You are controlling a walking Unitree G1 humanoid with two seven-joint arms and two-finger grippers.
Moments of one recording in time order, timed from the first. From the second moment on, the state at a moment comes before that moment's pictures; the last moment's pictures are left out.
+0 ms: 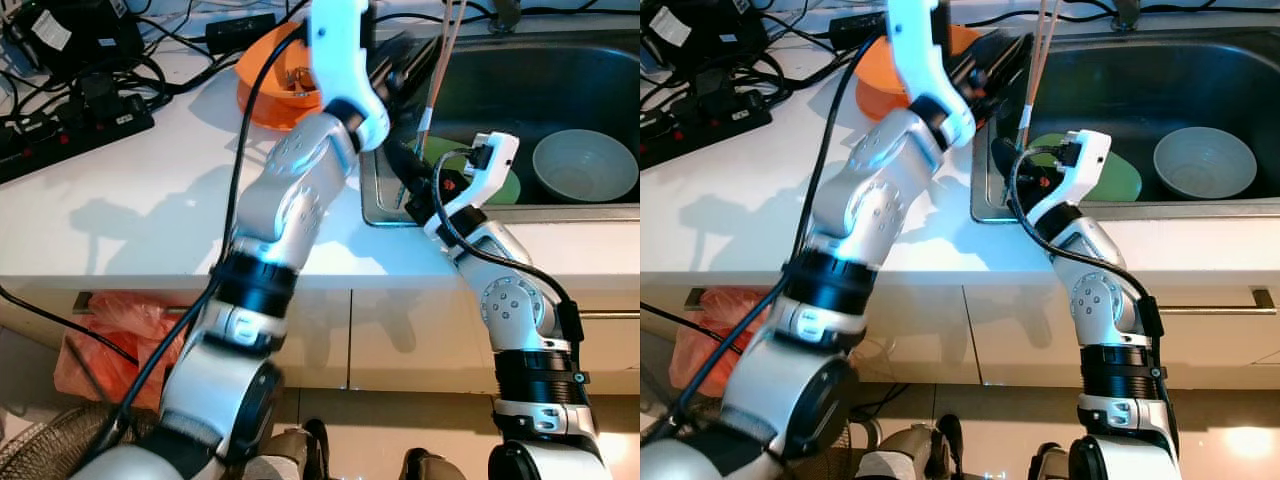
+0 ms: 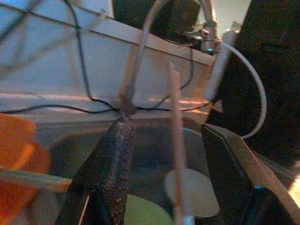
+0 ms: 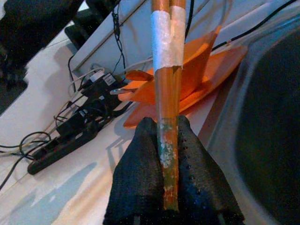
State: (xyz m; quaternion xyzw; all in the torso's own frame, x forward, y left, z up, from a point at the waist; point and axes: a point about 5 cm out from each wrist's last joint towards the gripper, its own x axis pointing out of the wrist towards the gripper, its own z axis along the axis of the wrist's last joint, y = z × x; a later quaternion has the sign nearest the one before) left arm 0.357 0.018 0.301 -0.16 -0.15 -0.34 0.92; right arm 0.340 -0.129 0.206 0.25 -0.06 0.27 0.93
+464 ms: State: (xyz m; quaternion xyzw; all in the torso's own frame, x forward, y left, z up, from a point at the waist) left arm 0.345 0.053 0.280 -0.08 -0.19 -0.29 0.93; right arm 0.346 -0.144 0.203 0.24 -0.08 0.22 0.94
